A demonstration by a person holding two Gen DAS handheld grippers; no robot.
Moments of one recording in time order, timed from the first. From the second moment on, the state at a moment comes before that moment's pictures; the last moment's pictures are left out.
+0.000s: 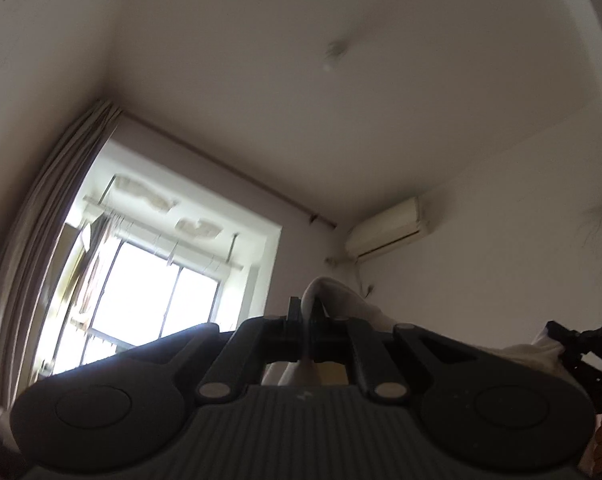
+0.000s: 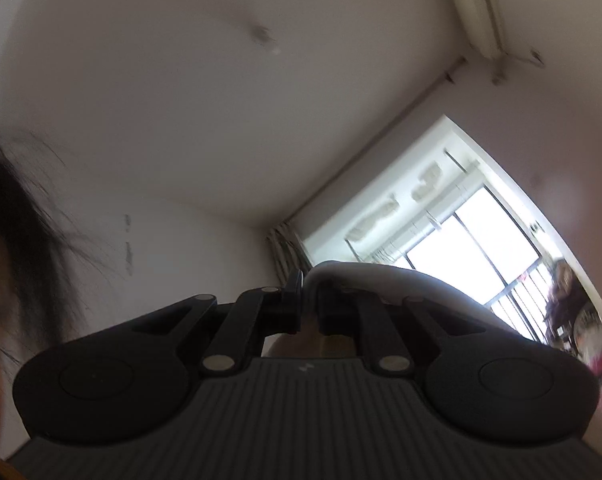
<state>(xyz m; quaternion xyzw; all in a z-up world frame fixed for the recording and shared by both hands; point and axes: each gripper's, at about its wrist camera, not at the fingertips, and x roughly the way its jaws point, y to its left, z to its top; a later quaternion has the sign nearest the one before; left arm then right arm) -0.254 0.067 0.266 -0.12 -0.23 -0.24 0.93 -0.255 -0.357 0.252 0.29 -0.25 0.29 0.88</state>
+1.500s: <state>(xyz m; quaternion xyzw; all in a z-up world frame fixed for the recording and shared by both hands) 0.271 0.000 -0.138 -0.03 0.29 -0.05 0.96 0.293 -0.393 -0.128 0.43 0.30 0.09 0.85</state>
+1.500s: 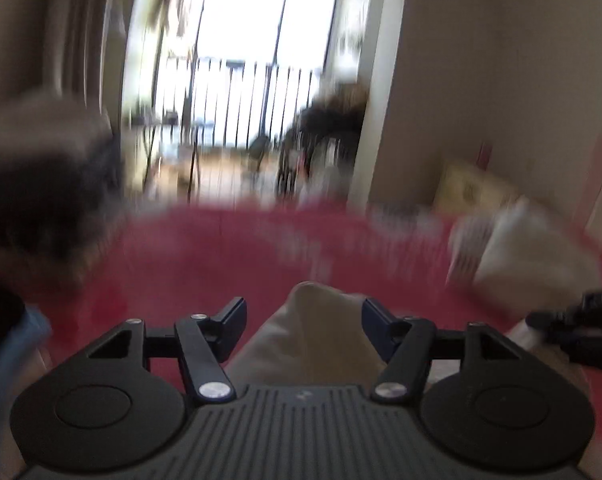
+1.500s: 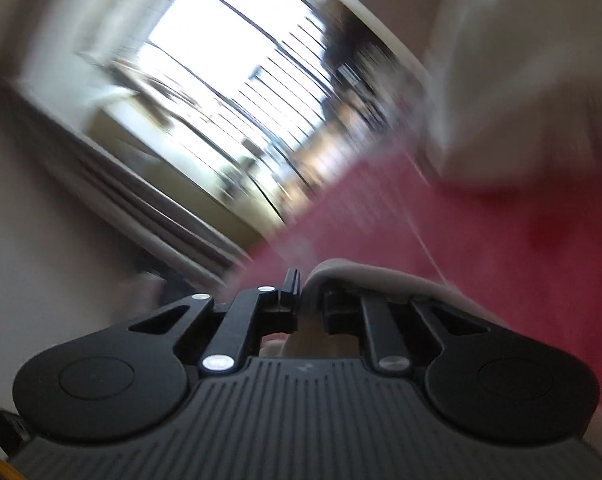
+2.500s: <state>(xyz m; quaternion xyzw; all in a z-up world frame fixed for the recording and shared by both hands) 0.058 0.084 0.048 -0.10 0.24 -0.06 0.96 0.011 -0.363 -0.128 0.64 0.34 0.12 0.68</state>
